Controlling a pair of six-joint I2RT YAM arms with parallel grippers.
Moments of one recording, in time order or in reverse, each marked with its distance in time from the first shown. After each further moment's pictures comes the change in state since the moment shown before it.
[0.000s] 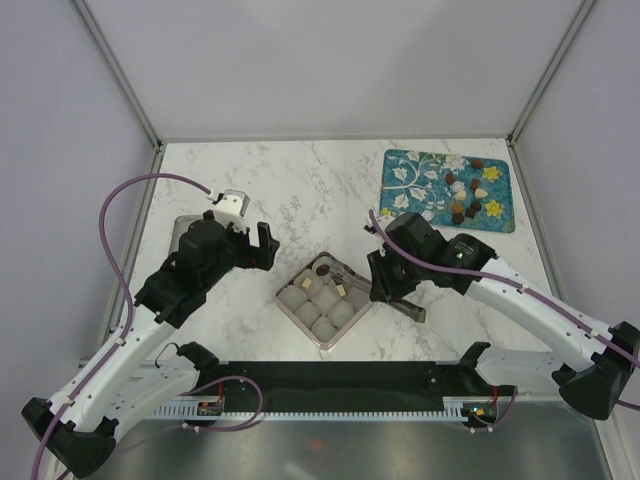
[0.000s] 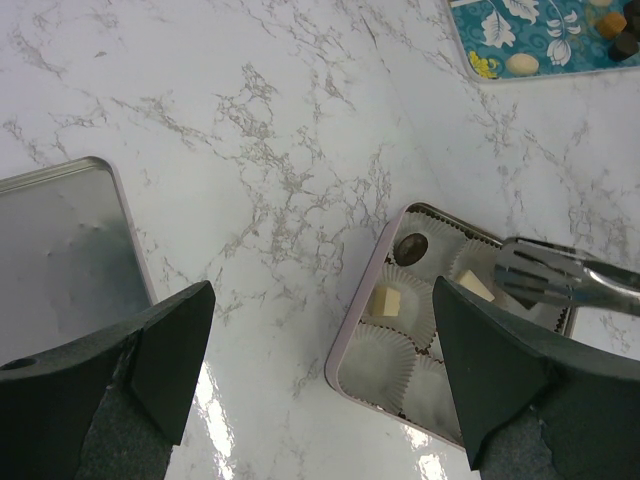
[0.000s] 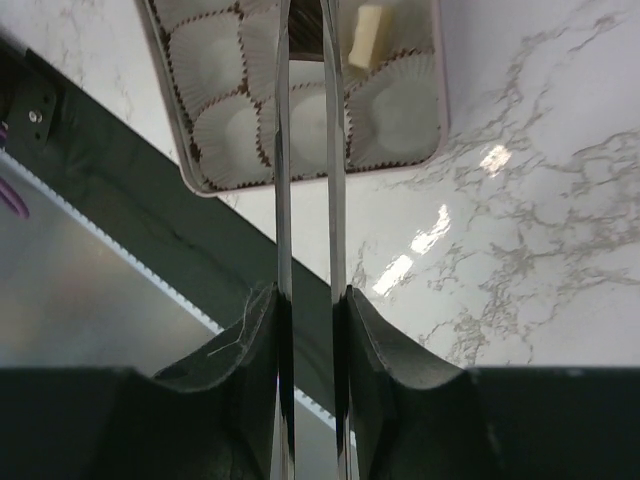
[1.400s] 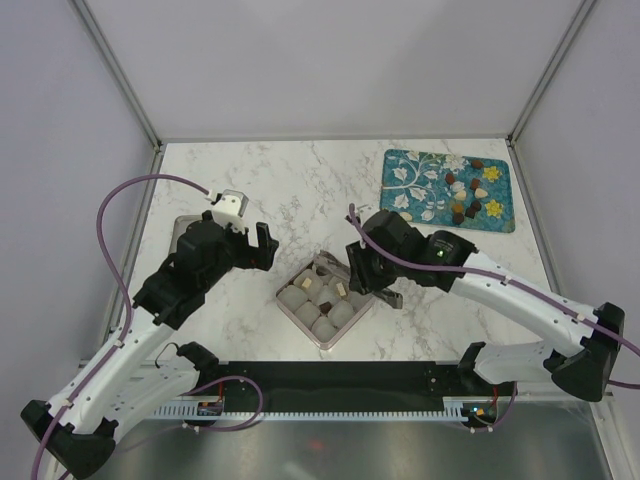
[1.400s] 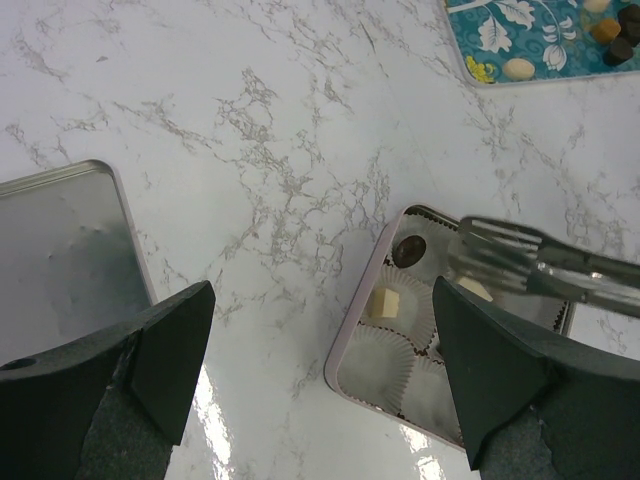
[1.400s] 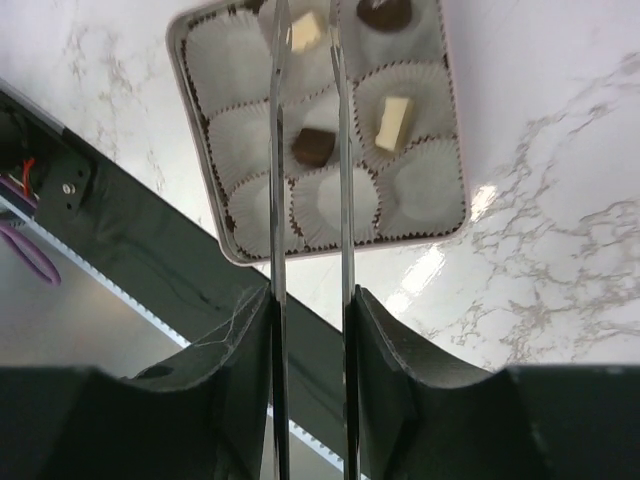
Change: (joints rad) left arm 0.000 -0.011 0.000 0.000 0.000 0.000; right arm 0.151 0.087 0.053 0.098 0.133 0.116
